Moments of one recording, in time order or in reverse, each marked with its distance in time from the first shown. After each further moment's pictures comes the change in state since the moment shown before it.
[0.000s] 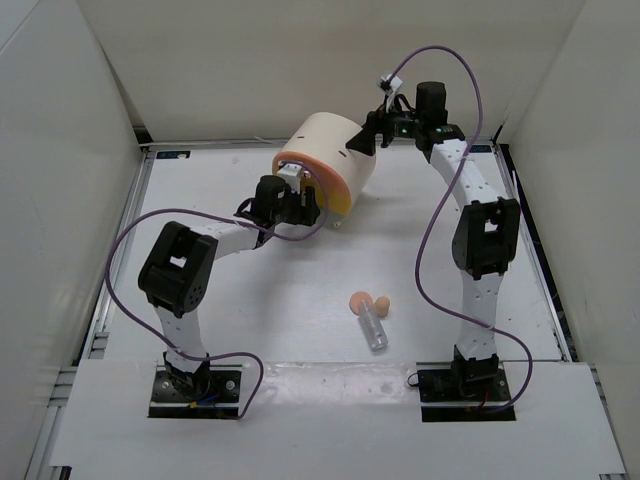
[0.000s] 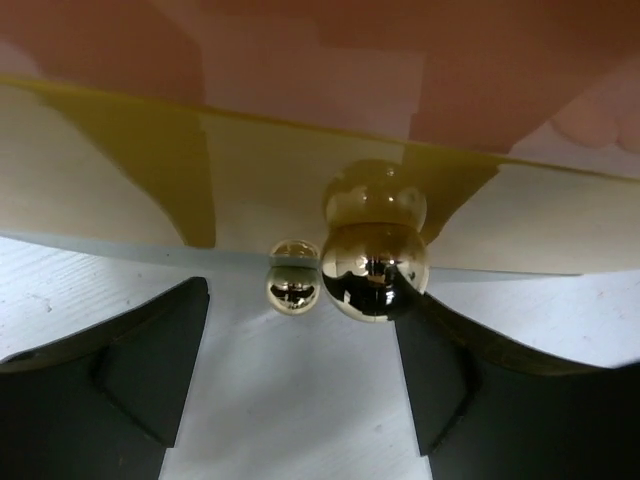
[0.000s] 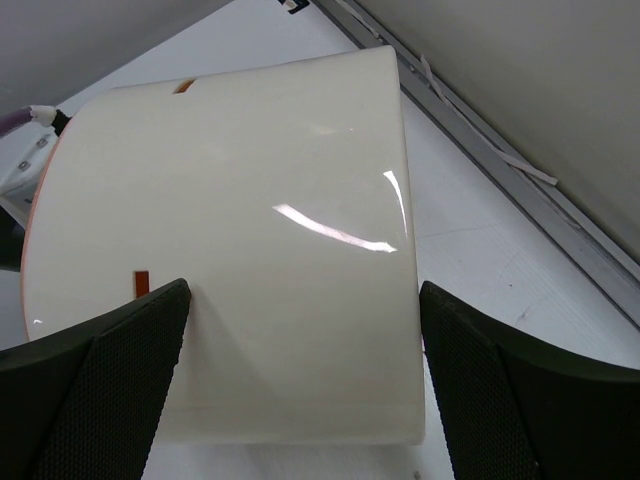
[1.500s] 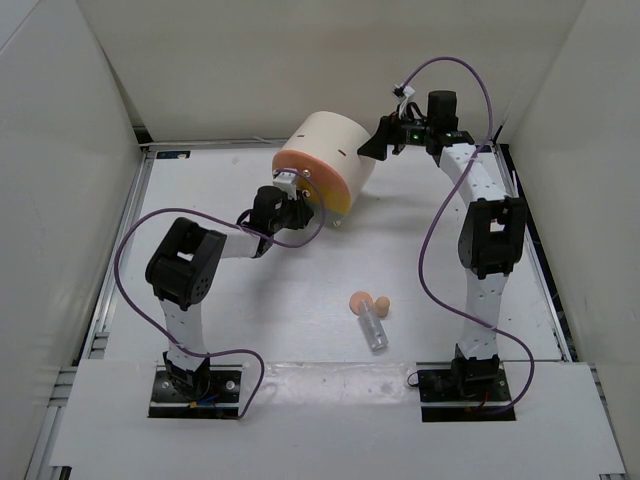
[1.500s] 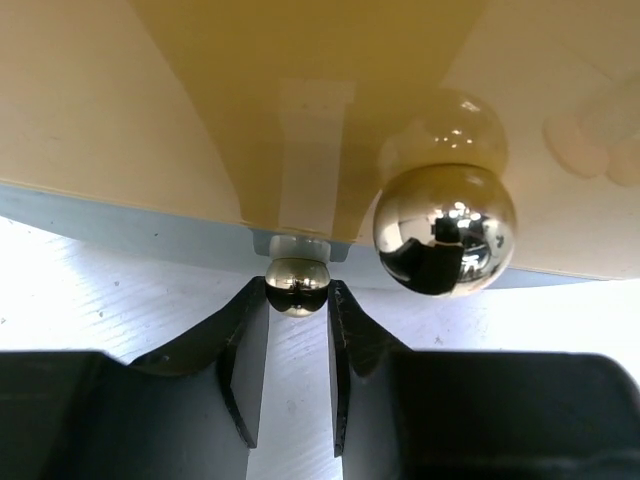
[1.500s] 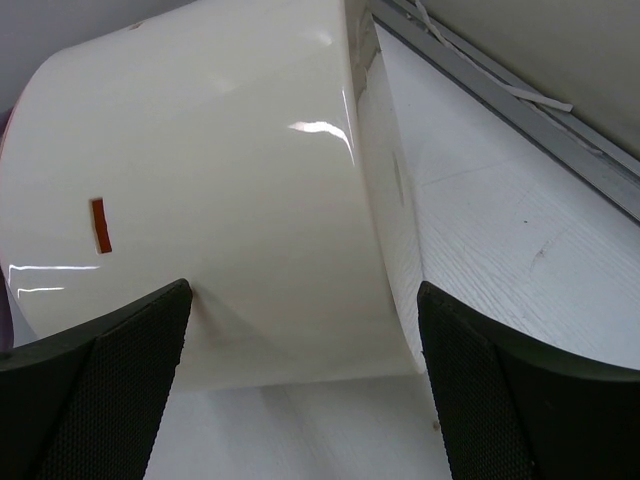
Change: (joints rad) left arm 0.014 0.073 -0.086 0.245 0.026 -0.089; right arm -0.059 -0.006 -0.083 0.001 -0.037 0.063
